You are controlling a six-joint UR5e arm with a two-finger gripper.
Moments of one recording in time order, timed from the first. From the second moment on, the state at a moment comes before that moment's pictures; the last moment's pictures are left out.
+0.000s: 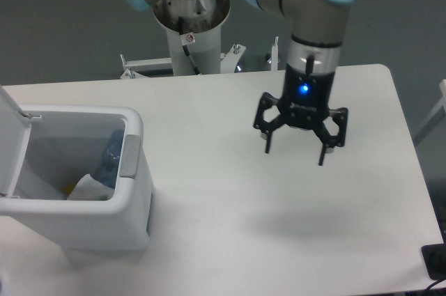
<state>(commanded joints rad) 2.64 -1.88 -1.56 -0.94 1.23 0.98</state>
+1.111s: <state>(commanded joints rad) 2.75 -2.00 -1.54 -0.99 1.54 1.50</state>
